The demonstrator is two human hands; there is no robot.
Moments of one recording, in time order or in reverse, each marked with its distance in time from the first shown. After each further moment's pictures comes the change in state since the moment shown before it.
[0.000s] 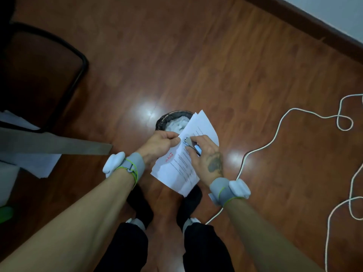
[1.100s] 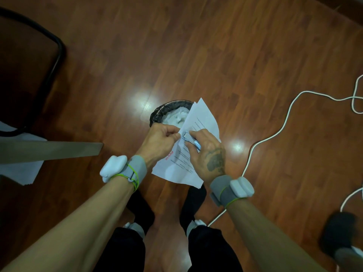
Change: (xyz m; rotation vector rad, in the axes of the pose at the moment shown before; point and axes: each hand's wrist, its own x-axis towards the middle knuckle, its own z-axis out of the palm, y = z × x) left_hand 0.055 -0.020 0.008 0.251 0.134 0.168; right_hand 0.017 0.038 0.054 -0.077 0.046 -0.007
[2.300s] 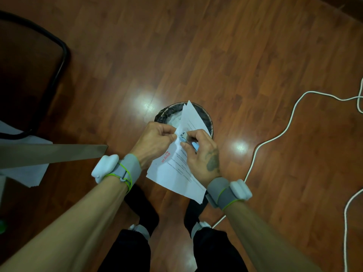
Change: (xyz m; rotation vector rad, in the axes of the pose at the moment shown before) left_hand -0.001 0.003 -0.029 -0.020 -0.033 -0.060; right_hand 0.002 -0.019 0.015 0.315 -0.003 0.107
